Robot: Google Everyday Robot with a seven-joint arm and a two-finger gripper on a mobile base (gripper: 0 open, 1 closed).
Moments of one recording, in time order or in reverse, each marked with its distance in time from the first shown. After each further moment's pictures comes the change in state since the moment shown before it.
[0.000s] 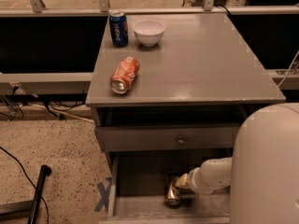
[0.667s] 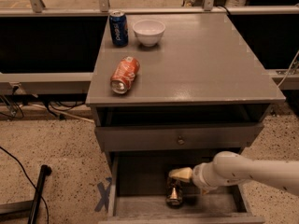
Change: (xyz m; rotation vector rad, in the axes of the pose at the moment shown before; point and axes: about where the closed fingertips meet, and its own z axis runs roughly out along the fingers) arm -0.009 0.017 -0.013 -0.197 0.080 0.019
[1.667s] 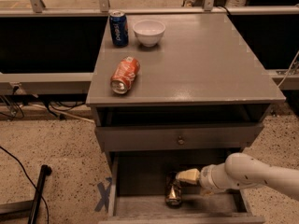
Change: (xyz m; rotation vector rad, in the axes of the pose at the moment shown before) arm 0.006 -0.014 -0.027 -0.073 0.014 0.047
